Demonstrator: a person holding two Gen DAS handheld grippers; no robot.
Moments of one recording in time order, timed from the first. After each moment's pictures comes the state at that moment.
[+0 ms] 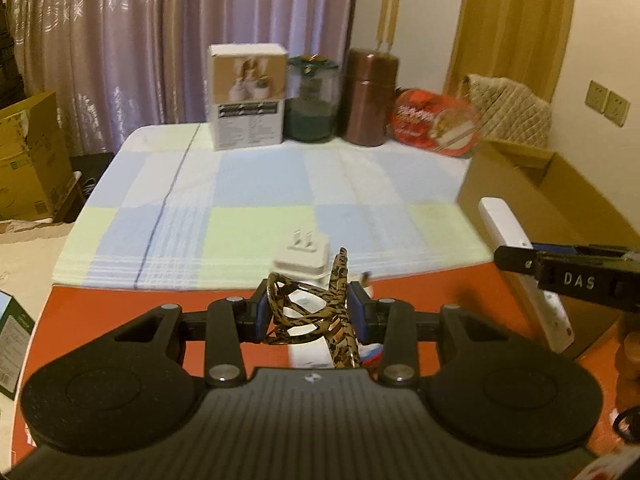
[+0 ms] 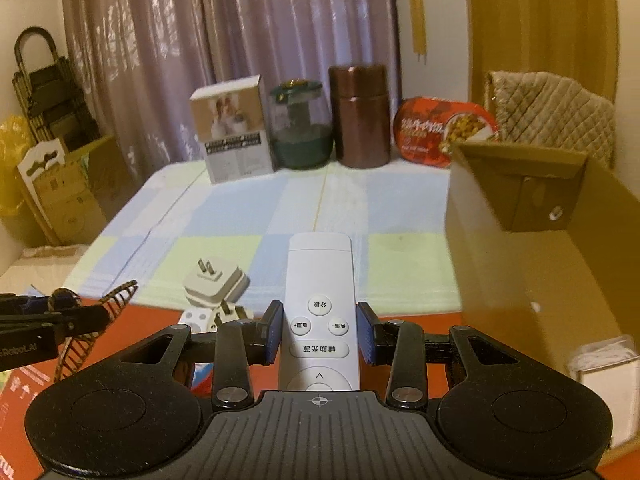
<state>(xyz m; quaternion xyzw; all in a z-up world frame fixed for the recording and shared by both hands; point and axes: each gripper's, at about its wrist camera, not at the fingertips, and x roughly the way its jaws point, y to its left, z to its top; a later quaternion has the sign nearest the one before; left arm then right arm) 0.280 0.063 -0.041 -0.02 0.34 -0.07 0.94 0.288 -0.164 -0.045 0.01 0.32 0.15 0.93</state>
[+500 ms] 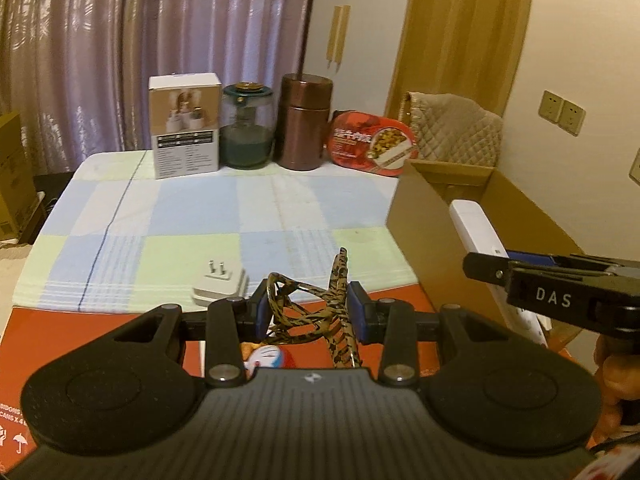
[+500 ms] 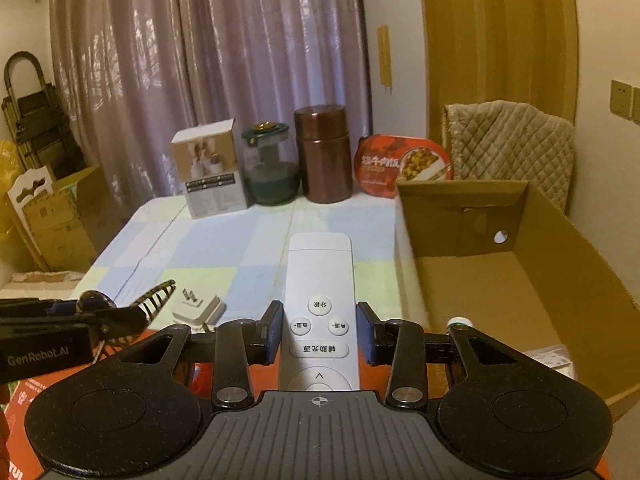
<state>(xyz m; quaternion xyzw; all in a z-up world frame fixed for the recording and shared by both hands) 0.267 0.001 -0.008 -0.03 0.32 -0.13 0.94 0.256 -0.201 -0.001 0.02 0.29 0.12 0.95</state>
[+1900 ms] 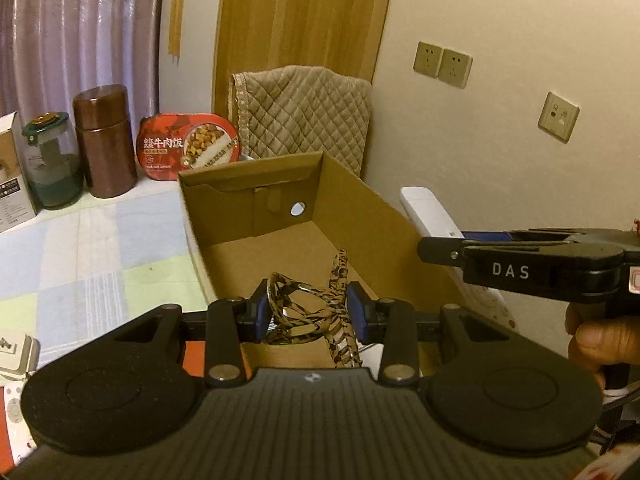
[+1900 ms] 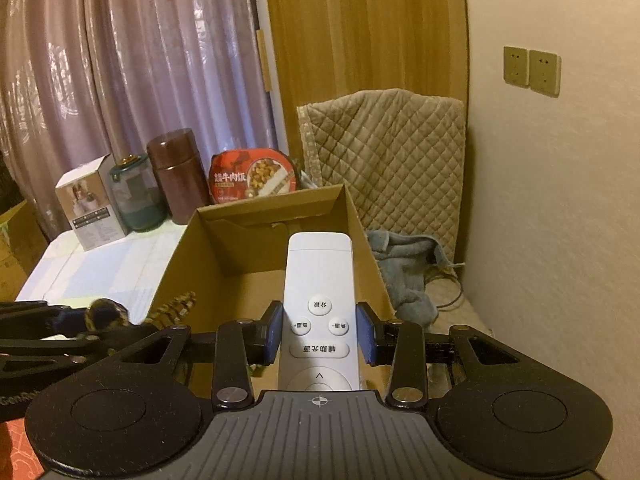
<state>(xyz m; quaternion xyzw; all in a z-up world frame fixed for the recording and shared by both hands) 0.306 -0.223 -0.011 0.02 0.32 -0.28 0.91 0.294 -0.412 0.014 0.05 0.31 0.04 0.95</state>
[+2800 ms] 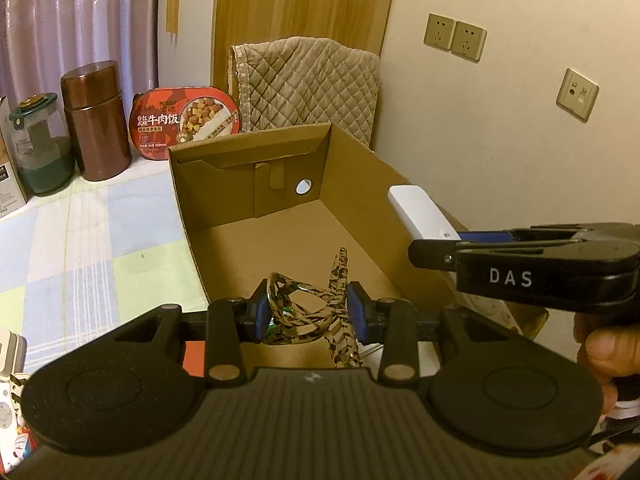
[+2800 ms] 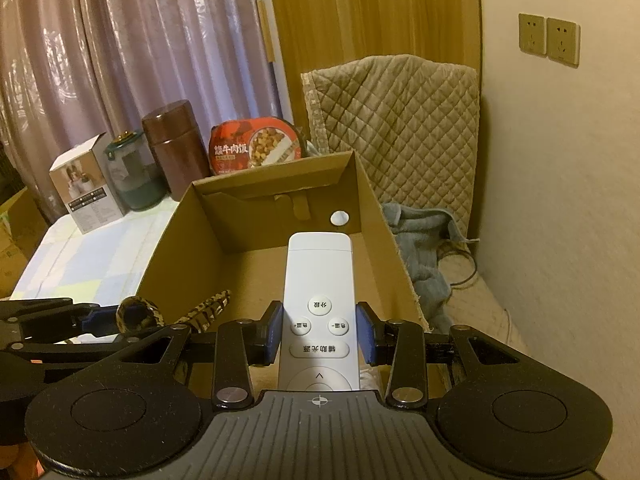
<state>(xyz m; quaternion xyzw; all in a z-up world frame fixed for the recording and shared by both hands) 0.334 -0.238 -0.037 0.04 0.35 -0.27 0.90 0.322 -0.409 -0.008 0.06 0.35 0.05 0.93</state>
